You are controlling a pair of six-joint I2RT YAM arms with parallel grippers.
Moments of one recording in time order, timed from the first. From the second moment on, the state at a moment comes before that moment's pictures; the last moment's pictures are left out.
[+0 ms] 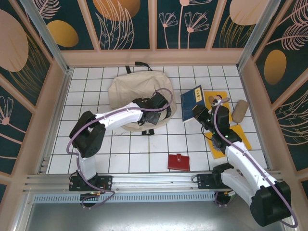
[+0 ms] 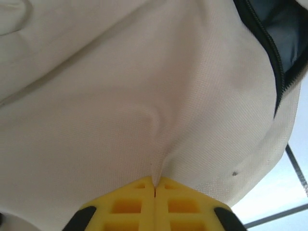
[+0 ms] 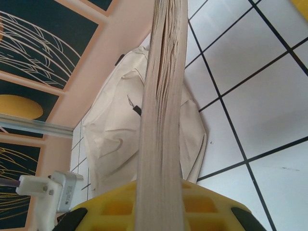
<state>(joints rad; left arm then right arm) -0.84 1.89 1.42 -0.72 -0.29 -0.36 0.31 0.86 0.50 -0.04 -0.11 0.96</state>
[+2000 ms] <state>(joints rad) -0.82 1.67 1.52 -0.46 -0.53 -0.41 0.67 1.62 0.84 0.48 -0.22 1.23</state>
